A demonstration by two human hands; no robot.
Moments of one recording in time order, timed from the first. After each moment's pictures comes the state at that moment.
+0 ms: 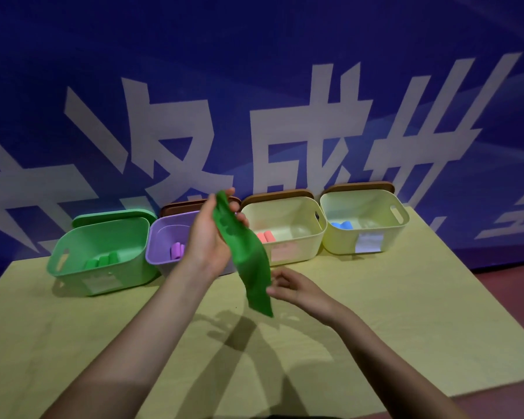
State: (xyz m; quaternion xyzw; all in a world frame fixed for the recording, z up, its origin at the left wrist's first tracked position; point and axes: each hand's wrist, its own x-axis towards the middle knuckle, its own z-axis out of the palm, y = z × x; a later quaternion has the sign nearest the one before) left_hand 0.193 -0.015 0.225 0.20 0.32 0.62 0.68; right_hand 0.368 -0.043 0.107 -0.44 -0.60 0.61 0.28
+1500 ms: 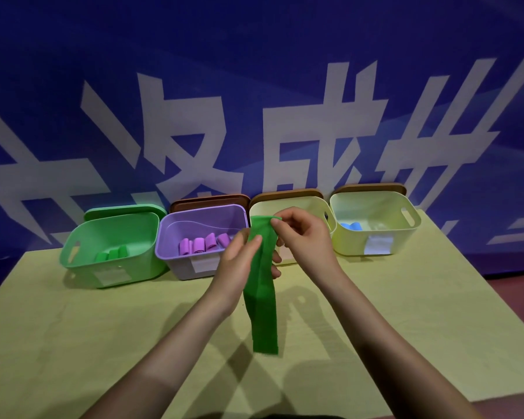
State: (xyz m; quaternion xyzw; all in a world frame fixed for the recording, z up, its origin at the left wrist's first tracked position) left_hand 0.203 -0.068 0.203 0.43 0.48 0.50 0.57; right_hand 0.329 -0.027 0.201 -0.45 -0.59 0.42 0.52
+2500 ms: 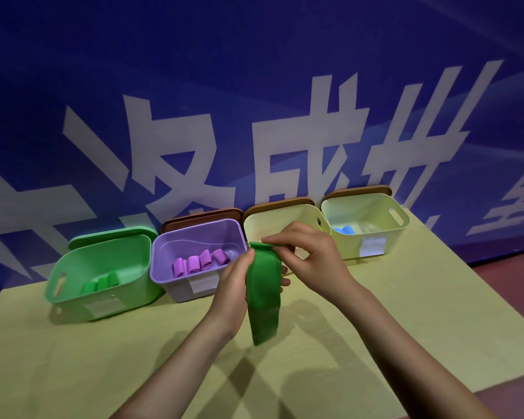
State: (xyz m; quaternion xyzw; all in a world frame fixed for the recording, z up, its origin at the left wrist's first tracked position) left_hand 0.184 -0.065 0.203 0.40 0.45 0.48 0.64; right_hand 0.334 -0.031 0.202 -0.38 -0.78 0.15 0.48
